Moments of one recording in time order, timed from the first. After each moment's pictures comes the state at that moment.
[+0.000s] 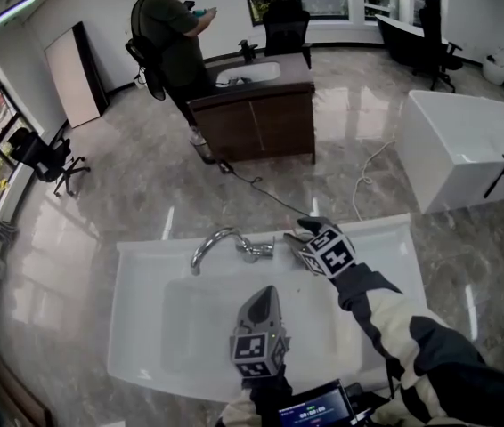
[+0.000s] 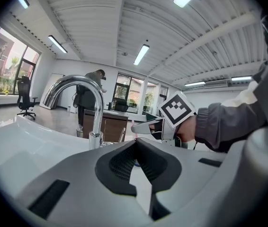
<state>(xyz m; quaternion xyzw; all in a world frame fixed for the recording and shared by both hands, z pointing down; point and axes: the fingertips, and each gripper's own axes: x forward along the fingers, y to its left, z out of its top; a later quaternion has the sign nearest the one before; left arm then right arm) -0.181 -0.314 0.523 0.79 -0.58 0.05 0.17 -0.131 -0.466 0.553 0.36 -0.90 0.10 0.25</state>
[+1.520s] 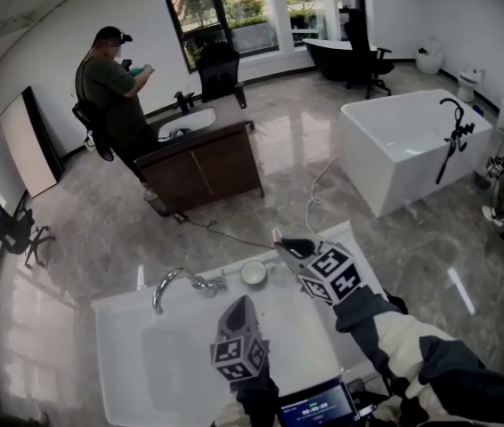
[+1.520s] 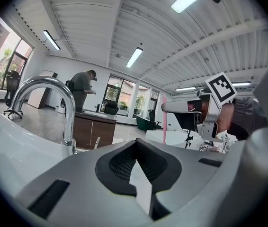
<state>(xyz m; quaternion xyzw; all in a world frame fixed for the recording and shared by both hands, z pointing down) -0.132 -0.340 0.511 0.83 -0.54 0.03 0.15 -0.026 -0.405 0.430 0.43 -0.89 0.05 0.12</state>
